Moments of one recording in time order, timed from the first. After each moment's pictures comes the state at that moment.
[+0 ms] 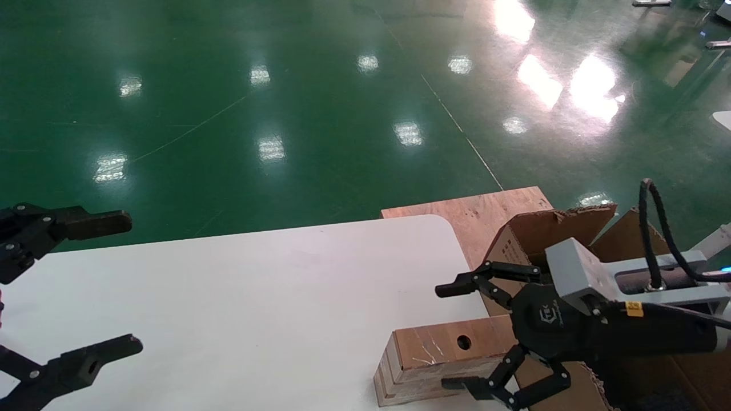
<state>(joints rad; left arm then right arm) -1.09 0.58 0.36 -1.26 0.67 1.46 -0.14 1.02 -0.29 -0.52 1.12 -0.76 -1.56 -0.02</state>
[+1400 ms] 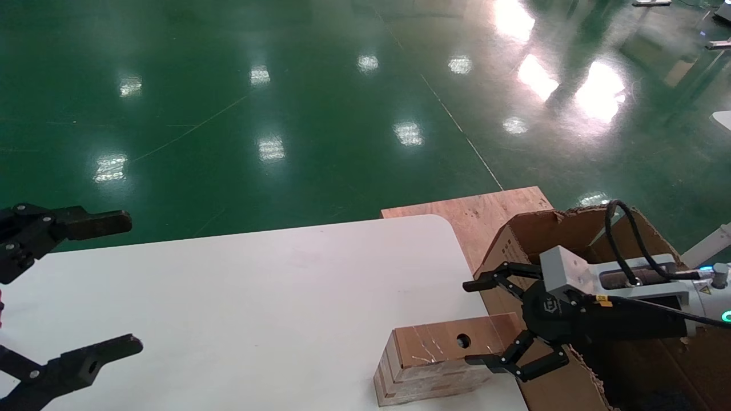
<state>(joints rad) -1.09 0.58 0.36 -1.26 0.67 1.46 -0.14 1.24 -0.38 -0.80 0.76 -0.88 -1.59 -0.25</state>
